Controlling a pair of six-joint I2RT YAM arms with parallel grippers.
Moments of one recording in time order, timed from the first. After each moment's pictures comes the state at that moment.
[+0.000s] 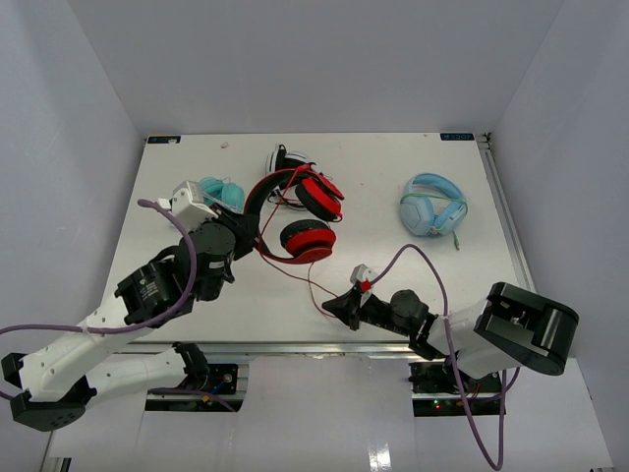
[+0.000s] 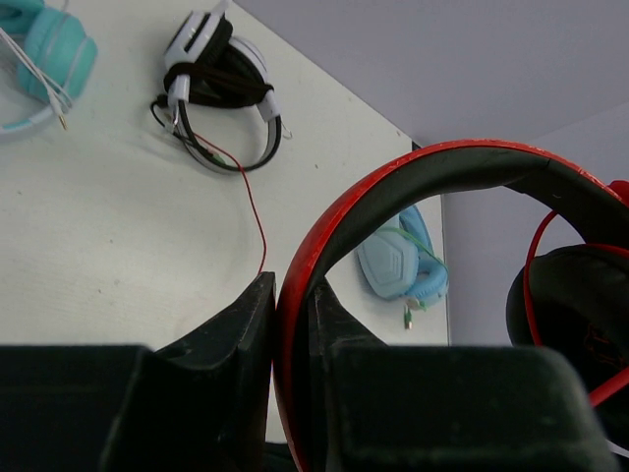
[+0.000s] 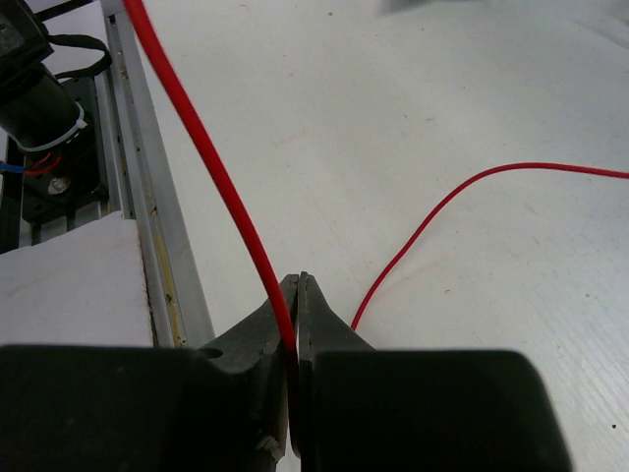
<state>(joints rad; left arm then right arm) -1.02 0.88 1.18 -0.67 -0.86 -1.03 1.05 1.38 0.09 1.23 -0.17 0.15</state>
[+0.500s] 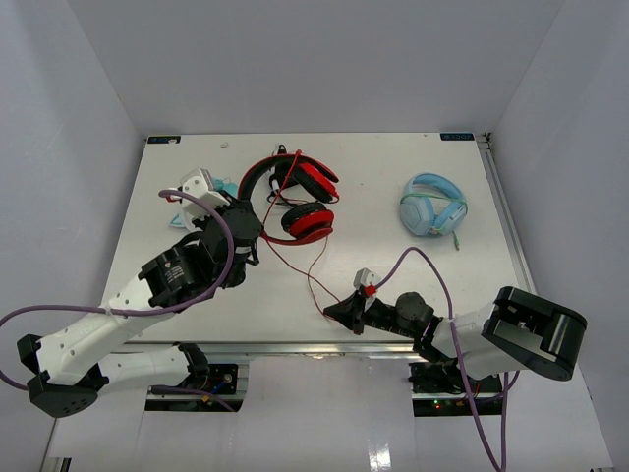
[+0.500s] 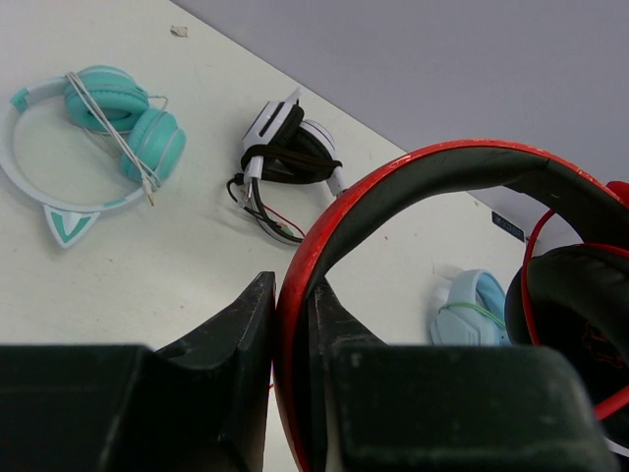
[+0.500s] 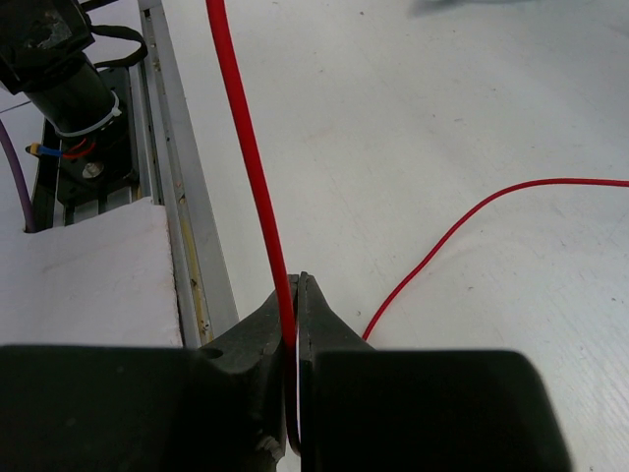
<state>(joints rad) -1.02 1.01 1.25 -0.67 -1.08 -0.94 1.05 1.34 0.06 1.23 -0.23 0.16</state>
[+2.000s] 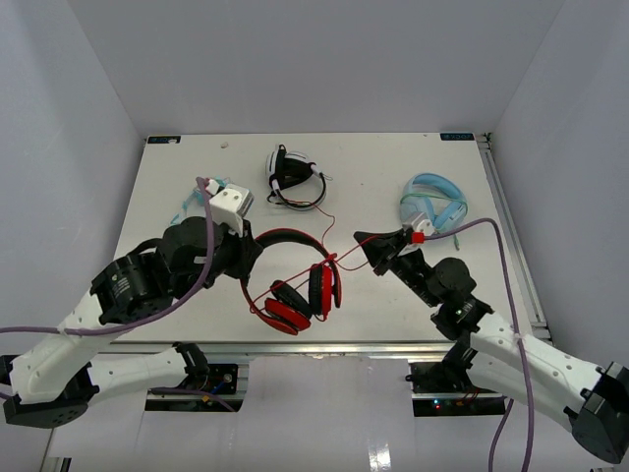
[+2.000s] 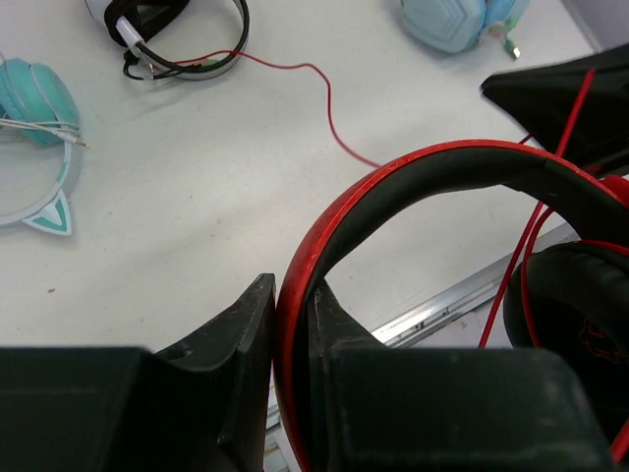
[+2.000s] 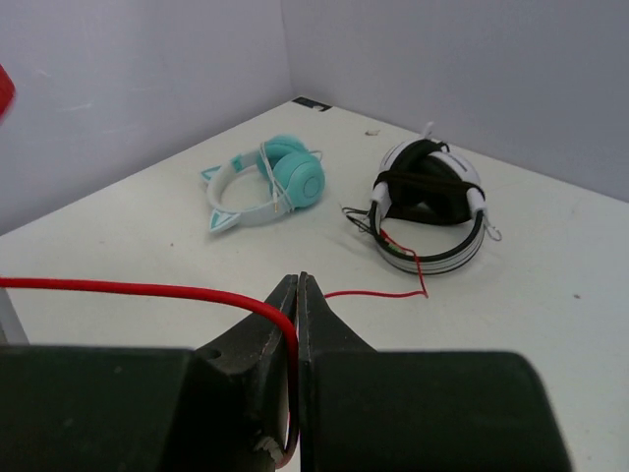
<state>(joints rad) -1.02 0.93 1.38 -0.97 -0.39 -0.36 0.81 0.73 0.41 0.51 0.01 0.09</state>
